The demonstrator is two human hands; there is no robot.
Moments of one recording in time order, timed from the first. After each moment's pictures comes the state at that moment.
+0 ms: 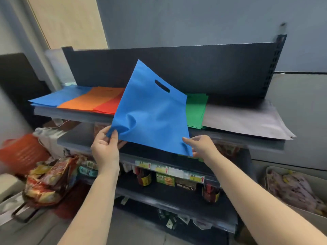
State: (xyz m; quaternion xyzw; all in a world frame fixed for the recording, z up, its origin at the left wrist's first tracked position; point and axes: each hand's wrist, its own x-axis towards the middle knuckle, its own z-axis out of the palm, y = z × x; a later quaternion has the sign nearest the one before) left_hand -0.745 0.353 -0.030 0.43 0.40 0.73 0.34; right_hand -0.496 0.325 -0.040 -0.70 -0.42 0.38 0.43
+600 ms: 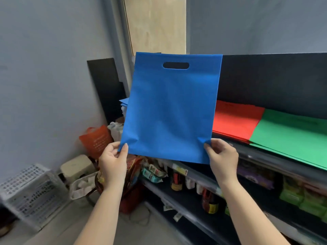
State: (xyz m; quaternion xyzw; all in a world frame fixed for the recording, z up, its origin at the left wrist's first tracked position) left_hand -1.027 0.430 -0.036 0.40 0.59 0.69 0.11; right_hand -0.772 0.460 -0.041 -0.52 -0.55 0.23 0.62
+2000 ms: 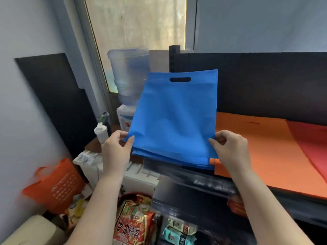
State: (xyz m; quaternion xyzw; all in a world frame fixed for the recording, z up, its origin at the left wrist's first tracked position) left_hand -1.294 0.896 -0.014 0.63 0.55 0.53 0.09; right_hand -1.026 0.832 -0.009 -0.70 -0.54 0.00 0.47
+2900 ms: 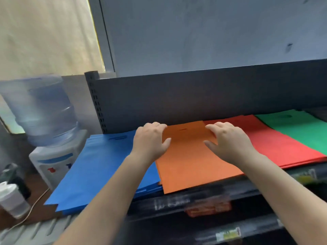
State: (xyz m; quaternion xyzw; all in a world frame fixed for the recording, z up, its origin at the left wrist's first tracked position) left_hand -1.083 0.917 0.046 0.93 0.25 0.26 -0.04; right_hand -0.934 0.749 0.050 -0.84 -0.49 -0.20 0.13
